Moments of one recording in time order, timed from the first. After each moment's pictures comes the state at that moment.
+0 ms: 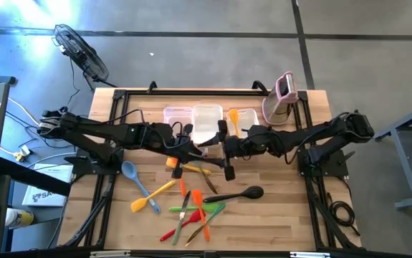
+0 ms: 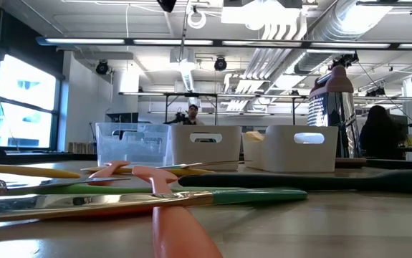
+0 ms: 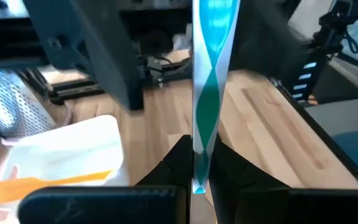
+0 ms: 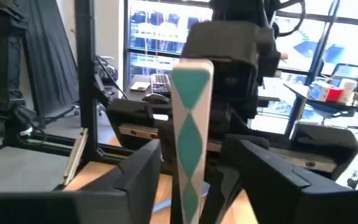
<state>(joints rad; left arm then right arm) -0.12 1.31 1.08 -0.10 0.02 0.10 0.13 1.49 1.04 0.49 -0.02 -0.10</state>
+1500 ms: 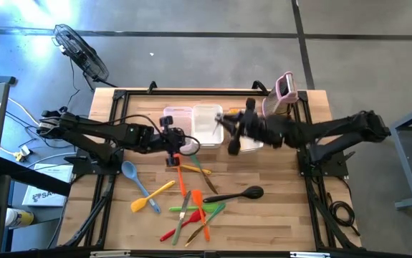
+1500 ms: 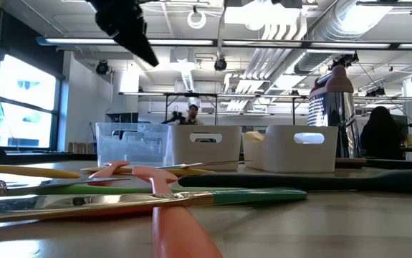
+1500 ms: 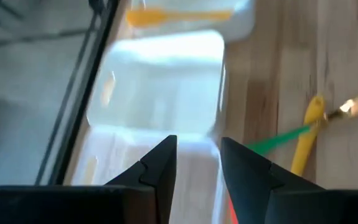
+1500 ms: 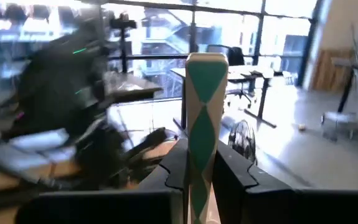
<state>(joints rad) -0.12 1.31 1.08 -0.66 -0.51 -0.02 0.06 1.29 1.04 0.29 0.44 0.02</state>
